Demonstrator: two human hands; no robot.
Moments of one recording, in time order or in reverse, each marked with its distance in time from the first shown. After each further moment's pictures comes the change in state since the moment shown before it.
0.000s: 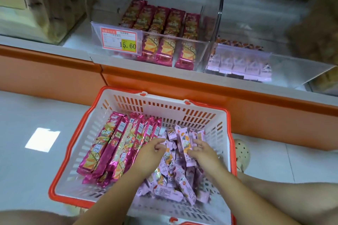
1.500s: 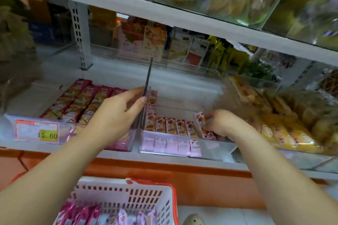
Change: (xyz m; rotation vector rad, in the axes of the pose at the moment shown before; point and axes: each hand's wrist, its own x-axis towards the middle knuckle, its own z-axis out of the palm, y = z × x) left_hand 0.027 0.294 -0.088 0.264 0.484 0.786; right_hand -0.043 -0.272 -0.202 -1.297 0.502 -0.238
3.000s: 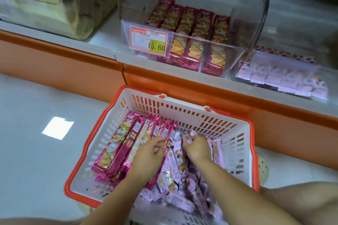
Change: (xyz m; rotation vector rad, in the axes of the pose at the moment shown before) left_hand -0.263 -0.171 0.048 -0.199 -0.239 -0.786; right_hand -0.070 -0.206 0.322 0.691 -0.258 0.072
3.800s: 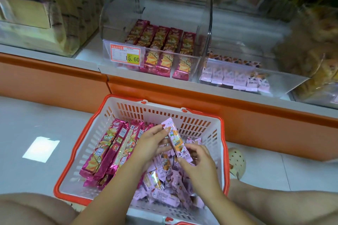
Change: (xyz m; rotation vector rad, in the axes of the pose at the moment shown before) left_hand -0.006 0.070 0.017 -0.683 -0.224 -0.098; right_hand -0.131 0.033 -0.077 0.441 0.101 -0.360
